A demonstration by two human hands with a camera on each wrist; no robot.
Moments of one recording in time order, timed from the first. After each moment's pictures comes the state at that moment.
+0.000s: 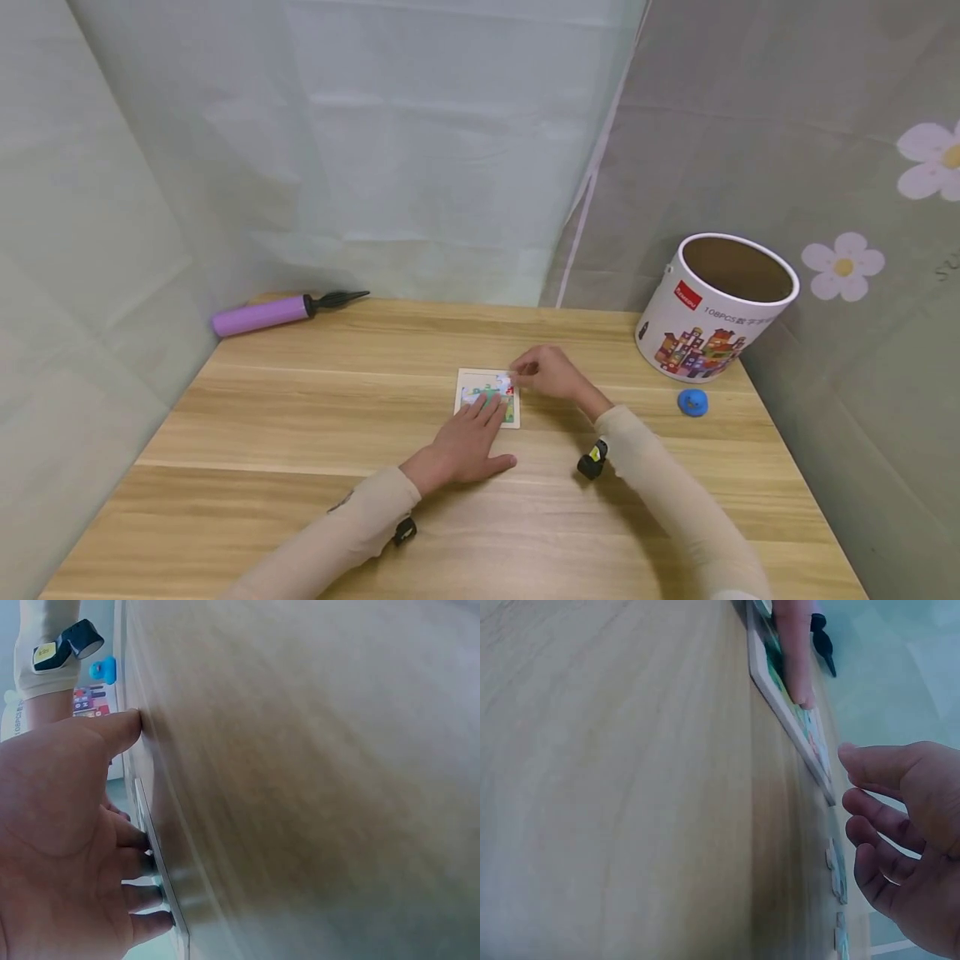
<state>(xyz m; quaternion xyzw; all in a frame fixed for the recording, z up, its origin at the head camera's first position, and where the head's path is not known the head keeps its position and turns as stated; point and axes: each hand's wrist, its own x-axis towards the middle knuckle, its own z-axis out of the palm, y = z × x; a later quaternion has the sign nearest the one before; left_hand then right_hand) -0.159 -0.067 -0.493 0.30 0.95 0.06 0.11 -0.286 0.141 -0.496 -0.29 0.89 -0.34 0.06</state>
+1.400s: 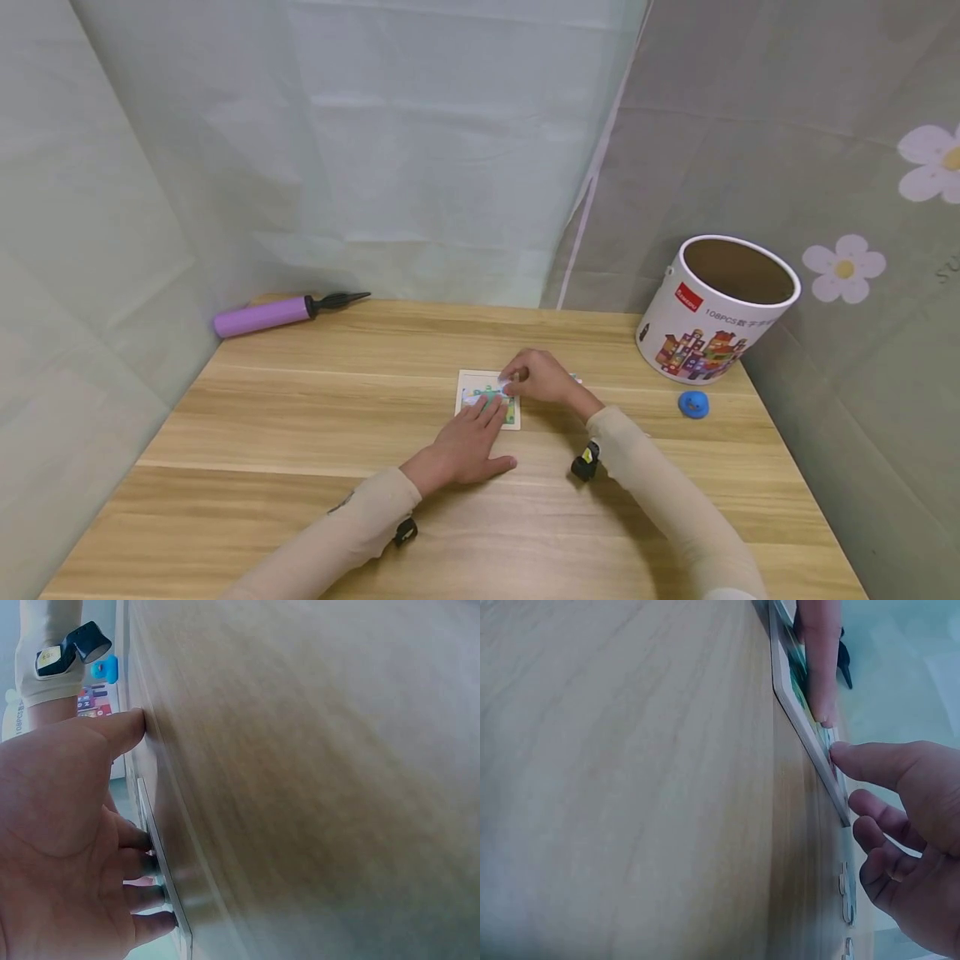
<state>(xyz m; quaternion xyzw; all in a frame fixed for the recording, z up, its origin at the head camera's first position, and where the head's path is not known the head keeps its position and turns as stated) -0.159 -0.067 -0.490 0.31 0.94 0.06 0.10 -0.285 0.127 -0.498 -0.32 0.90 -0.30 0.07</state>
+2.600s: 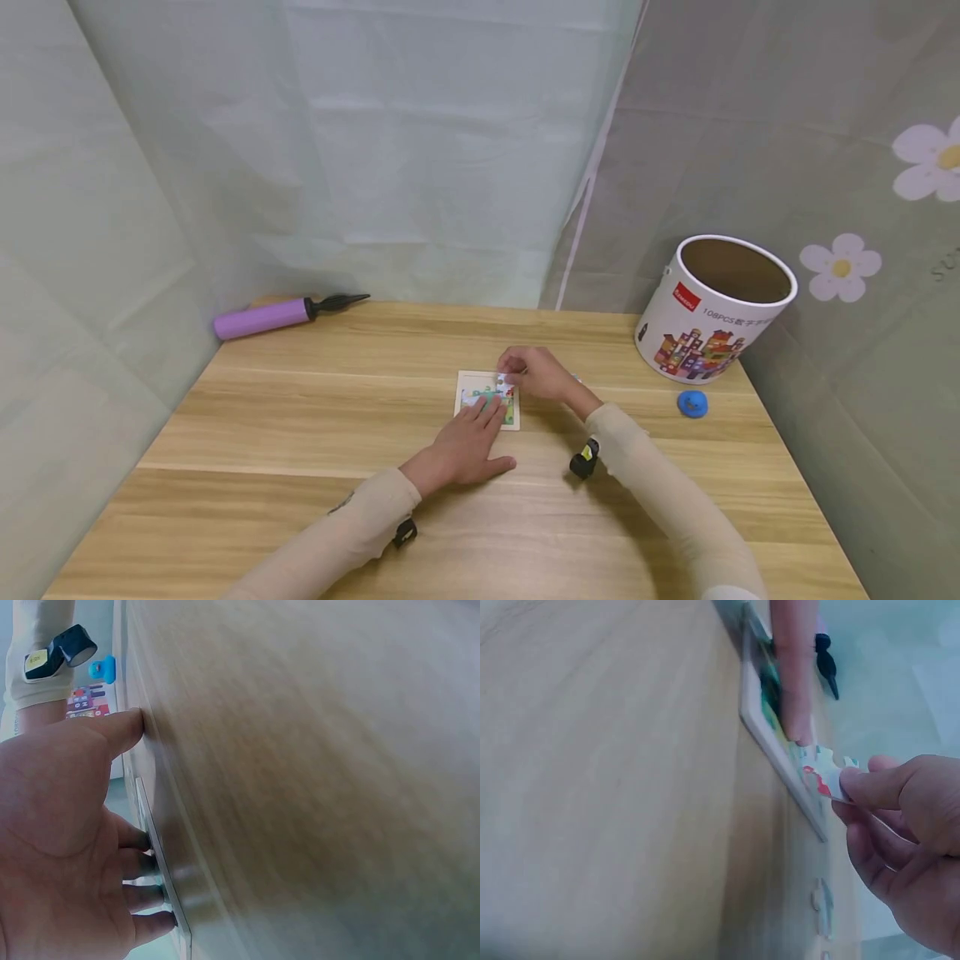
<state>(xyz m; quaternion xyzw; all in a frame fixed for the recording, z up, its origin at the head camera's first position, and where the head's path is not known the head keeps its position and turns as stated) -0.158 -0.067 -0.492 0.30 0.95 0.06 0.11 -0.283 0.122 -0.486 -0.32 0.88 -0.35 0.08</state>
